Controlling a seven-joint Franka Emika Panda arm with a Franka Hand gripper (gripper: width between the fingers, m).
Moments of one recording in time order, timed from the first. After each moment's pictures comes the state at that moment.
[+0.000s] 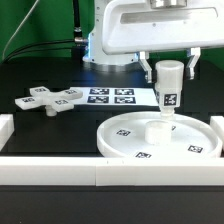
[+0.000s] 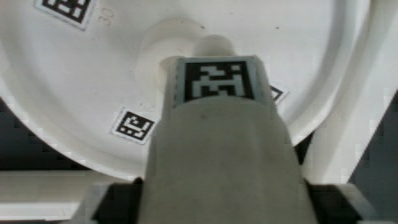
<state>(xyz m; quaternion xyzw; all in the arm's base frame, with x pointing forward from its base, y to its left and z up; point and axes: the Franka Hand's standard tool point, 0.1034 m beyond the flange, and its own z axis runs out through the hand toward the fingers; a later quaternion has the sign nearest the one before) 0.556 0.051 0.104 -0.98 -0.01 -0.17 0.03</state>
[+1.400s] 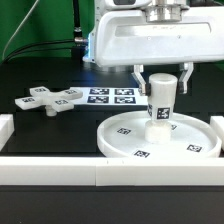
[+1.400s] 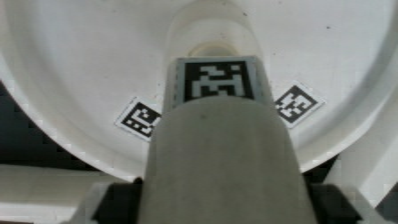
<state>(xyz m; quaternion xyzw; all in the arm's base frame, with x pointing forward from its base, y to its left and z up) 0.568 0.039 0.084 -0.98 -0.06 -0.17 0.01</state>
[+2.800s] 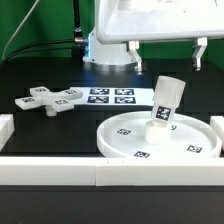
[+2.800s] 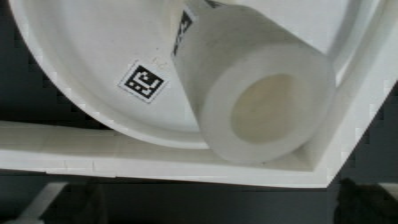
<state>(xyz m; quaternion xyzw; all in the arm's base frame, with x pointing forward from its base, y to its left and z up) 0.571 0.042 0.119 -0.98 -0.06 -0.17 0.02</state>
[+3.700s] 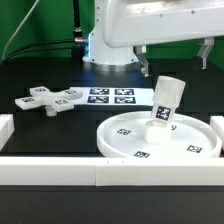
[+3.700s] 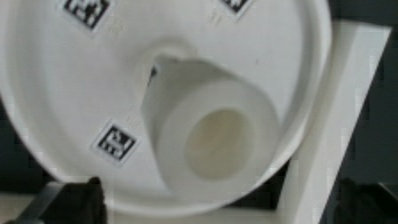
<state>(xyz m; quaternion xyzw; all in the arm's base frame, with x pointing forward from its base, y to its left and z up) 0.562 0.059 0.120 -1.00 -0.07 0.02 0.06</state>
